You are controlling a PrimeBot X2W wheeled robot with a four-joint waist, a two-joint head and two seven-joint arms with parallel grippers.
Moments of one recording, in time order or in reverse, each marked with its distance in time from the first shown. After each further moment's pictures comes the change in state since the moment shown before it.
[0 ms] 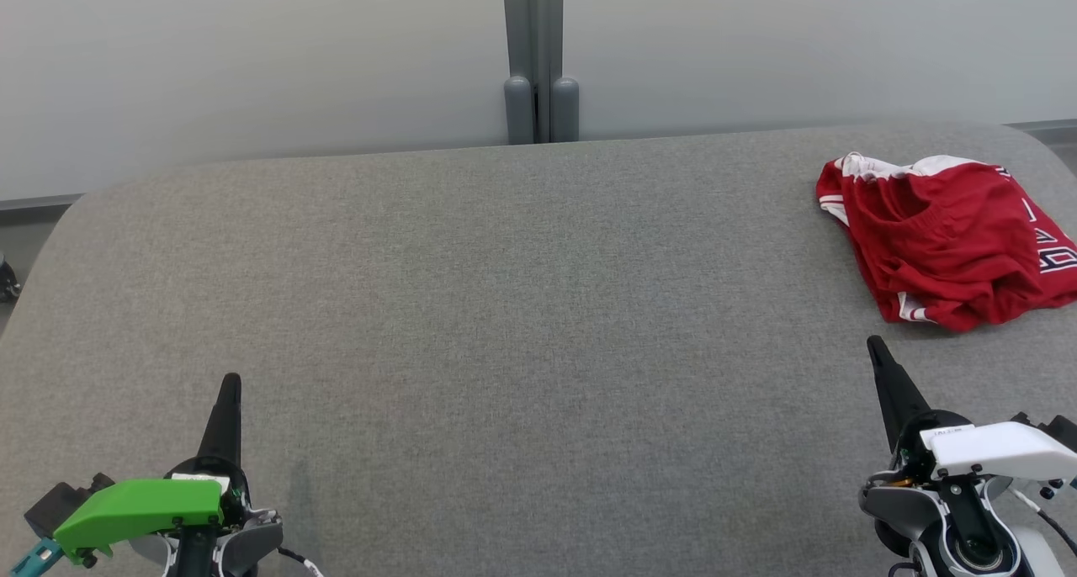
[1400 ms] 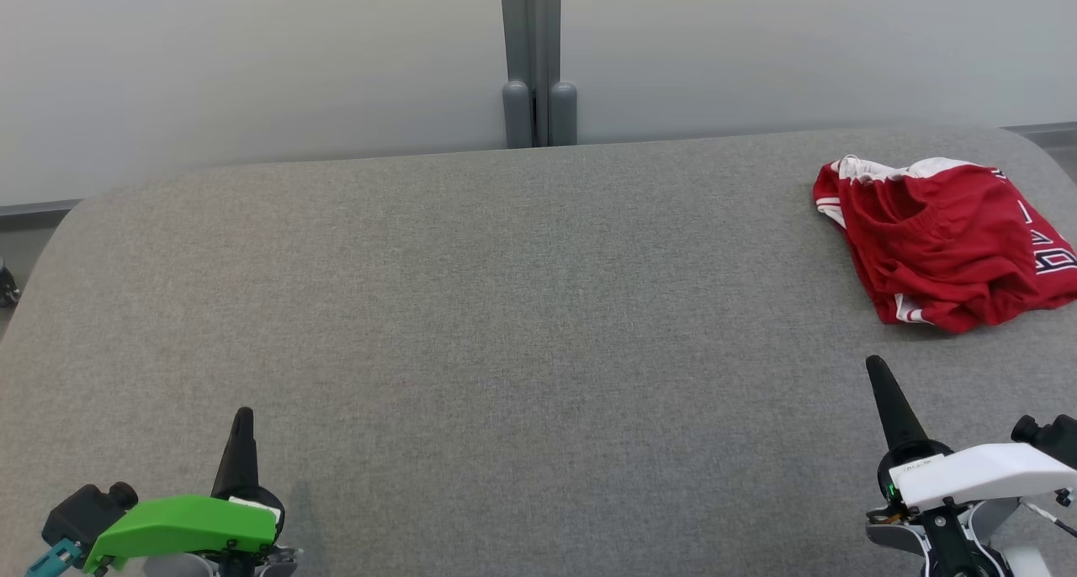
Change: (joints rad) left arm 0.050 0.021 -0.069 0.007 0.374 0.054 -0.094; right arm 0.084 -0.008 0.026 -0.092 -0.369 0.001 -0.042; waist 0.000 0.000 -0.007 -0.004
